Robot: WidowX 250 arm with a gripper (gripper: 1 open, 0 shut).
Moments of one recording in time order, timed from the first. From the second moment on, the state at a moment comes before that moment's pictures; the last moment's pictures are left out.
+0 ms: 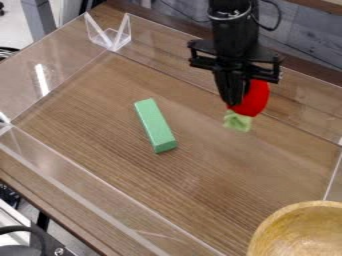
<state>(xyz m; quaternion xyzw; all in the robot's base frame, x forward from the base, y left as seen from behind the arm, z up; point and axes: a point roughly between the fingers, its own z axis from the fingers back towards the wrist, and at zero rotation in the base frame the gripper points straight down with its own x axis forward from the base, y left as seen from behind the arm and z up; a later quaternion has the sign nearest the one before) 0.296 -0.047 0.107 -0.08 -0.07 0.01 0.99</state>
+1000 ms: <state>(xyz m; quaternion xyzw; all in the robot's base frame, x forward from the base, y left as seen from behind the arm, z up) 0.309 -0.022 0.094 -0.07 -0.07 0.11 0.99</state>
